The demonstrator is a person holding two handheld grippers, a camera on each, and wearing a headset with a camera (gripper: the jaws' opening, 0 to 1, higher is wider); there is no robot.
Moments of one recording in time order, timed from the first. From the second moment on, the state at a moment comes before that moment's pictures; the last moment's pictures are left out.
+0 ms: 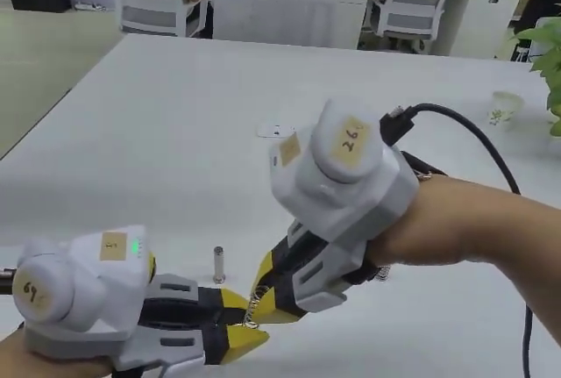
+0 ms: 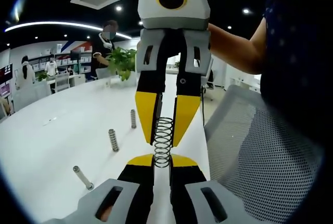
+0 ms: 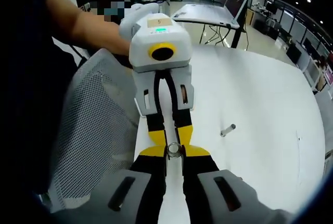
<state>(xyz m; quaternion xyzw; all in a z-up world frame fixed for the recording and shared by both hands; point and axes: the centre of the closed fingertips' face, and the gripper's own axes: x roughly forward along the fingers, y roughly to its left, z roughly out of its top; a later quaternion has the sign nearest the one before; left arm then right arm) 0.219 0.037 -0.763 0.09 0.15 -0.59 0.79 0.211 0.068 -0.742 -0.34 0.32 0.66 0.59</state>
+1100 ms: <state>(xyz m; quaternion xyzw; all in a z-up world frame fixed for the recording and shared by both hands) 0.230 0.069 -0.765 0.05 0.15 -0.54 0.82 0.224 0.066 -0.750 -0.37 0.33 0.65 0.58</state>
